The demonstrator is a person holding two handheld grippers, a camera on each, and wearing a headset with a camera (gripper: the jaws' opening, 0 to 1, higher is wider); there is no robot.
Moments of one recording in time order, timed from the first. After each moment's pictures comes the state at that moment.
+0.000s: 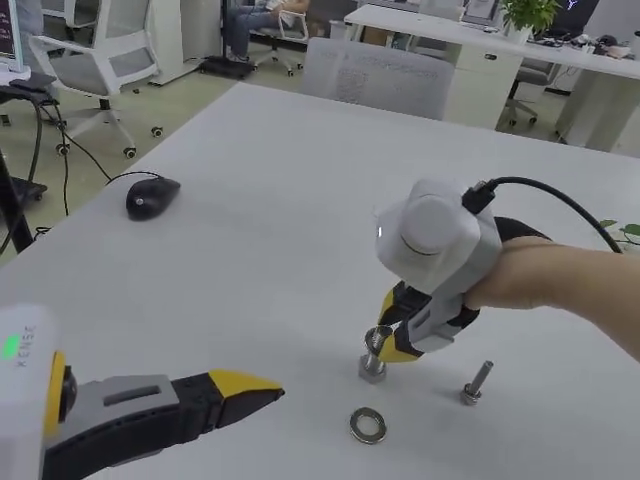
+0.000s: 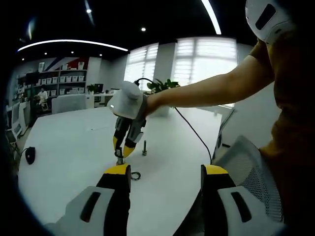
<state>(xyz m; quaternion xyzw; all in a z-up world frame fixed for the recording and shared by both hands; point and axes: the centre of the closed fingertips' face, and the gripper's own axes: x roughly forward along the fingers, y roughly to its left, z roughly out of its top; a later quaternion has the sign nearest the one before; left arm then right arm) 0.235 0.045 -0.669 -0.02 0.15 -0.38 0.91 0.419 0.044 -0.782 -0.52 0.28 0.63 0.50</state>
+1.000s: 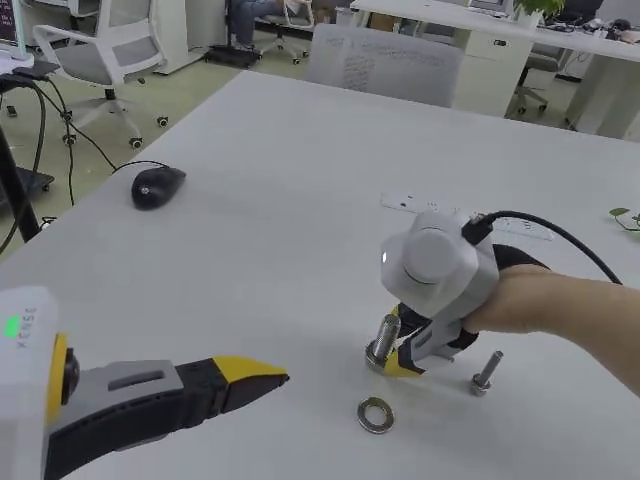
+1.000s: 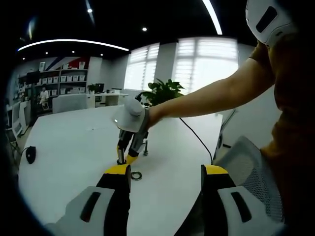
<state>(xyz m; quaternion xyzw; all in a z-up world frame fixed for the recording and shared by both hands) 0.239 0.047 -0.669 -0.02 0.15 -0.38 0.91 0.426 0.036 -0.816 -0.51 0.29 0.63 0.51</state>
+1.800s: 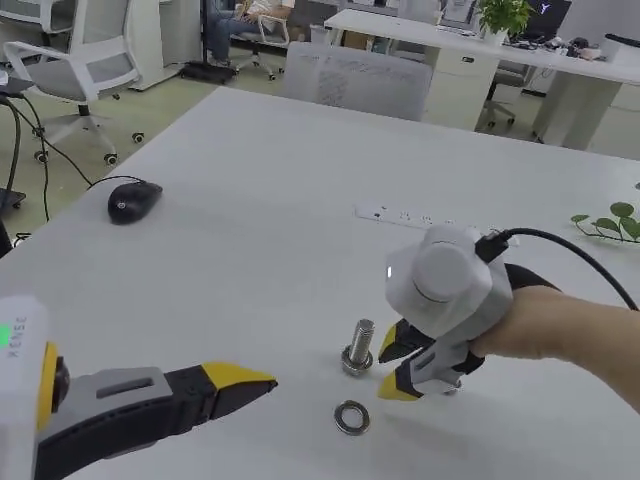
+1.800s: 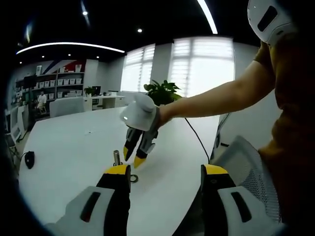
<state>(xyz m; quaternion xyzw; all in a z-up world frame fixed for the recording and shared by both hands) 0.232 0.038 -0.663 -0.01 0.14 -0.39 0.91 0.384 0.014 -0.798 -0.49 0.29 0.63 0.53</state>
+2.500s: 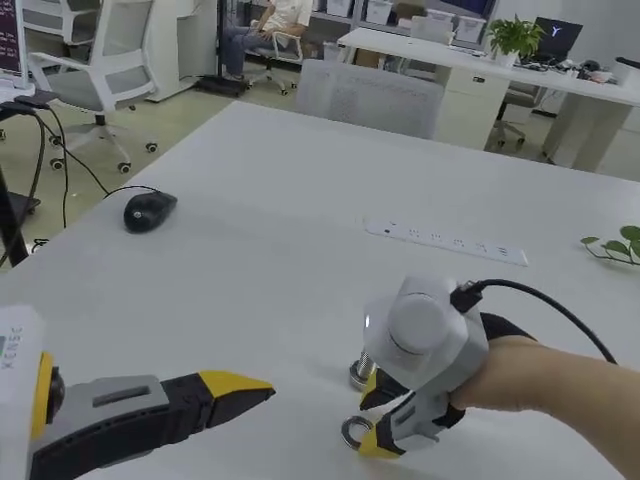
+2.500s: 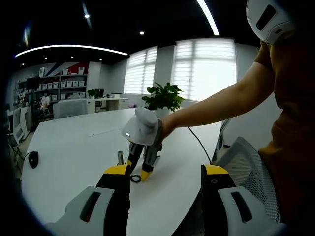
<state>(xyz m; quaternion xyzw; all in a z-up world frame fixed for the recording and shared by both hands) 0.227 0.046 -0.659 -0.01 0.13 -0.38 0.92 0.357 0.027 -0.822 -0.48 0.31 0.65 0.49</state>
